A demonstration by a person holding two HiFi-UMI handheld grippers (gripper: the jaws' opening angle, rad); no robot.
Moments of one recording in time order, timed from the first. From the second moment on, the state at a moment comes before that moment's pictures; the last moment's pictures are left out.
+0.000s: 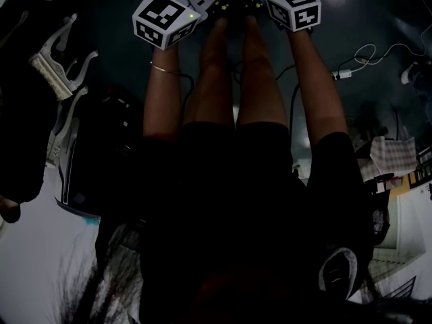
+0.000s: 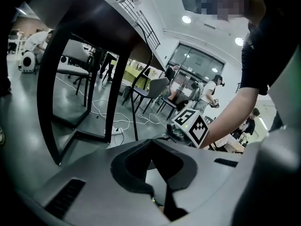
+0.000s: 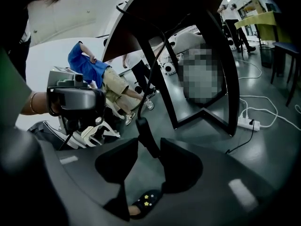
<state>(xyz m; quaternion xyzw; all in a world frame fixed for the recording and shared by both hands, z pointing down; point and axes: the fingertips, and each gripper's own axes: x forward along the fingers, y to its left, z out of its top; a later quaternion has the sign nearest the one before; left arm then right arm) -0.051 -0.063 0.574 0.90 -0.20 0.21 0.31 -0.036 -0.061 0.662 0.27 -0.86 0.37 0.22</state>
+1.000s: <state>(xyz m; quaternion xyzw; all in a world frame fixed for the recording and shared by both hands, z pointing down) -0.059 -0.072 0.569 0.90 -0.24 0.18 0.32 -0.017 -0.085 0.633 0.36 -0.84 0.37 0.15</state>
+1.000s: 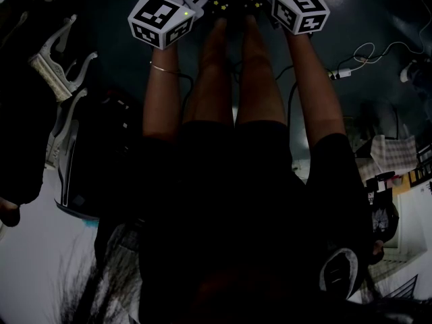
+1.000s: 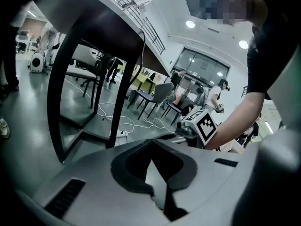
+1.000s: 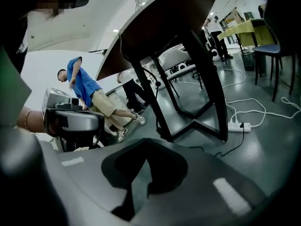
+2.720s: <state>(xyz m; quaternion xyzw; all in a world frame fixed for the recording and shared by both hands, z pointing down) -0.024 -0.069 0.462 0.93 -0.18 0.19 0.24 -0.013 -0.077 0.461 0.35 -0.87 0.34 0.05</state>
